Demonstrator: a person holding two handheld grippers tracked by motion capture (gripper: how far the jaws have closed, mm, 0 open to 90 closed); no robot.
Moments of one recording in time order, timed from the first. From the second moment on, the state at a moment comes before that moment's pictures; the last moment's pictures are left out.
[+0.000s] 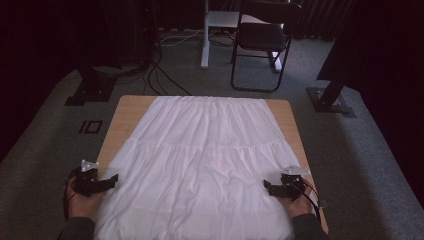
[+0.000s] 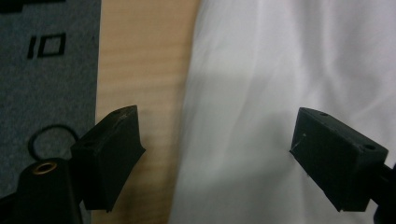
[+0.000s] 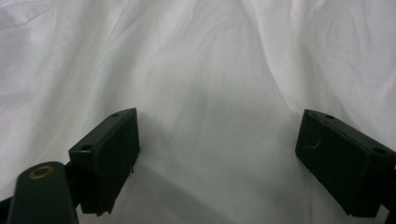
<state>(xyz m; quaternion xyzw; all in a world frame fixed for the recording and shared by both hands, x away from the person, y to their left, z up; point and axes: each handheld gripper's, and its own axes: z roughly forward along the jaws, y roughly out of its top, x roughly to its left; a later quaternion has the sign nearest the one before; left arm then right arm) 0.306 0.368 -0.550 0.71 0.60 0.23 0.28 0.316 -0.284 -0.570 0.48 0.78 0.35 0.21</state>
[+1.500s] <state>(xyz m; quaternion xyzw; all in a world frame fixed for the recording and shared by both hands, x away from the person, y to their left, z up) 0.334 0.479 -0.517 0.65 0.66 0.36 0.11 0.291 -0.361 -0.557 0.55 0.75 0.29 0.24</state>
